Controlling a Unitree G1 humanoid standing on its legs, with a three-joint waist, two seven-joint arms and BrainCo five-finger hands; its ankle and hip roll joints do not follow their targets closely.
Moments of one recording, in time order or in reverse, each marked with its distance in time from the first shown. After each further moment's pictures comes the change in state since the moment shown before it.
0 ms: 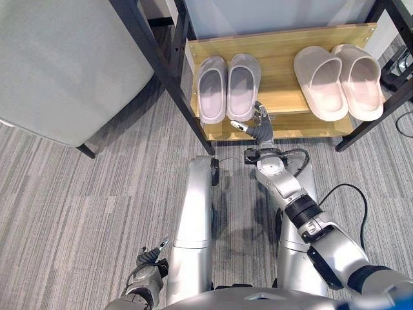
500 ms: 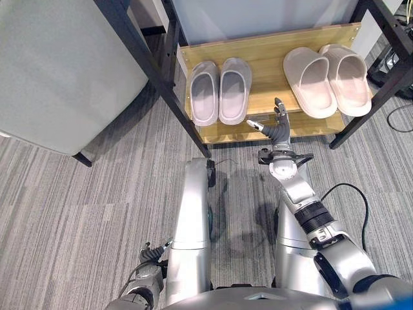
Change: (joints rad) left arm 0.007 0.000 -0.010 0.000 0.151 -0.001 0.002; right arm 0.099 -0.049 -0.106 -0.110 -0.207 0.001 -0.038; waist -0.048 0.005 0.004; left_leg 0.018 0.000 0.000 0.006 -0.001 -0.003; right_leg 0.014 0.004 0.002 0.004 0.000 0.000
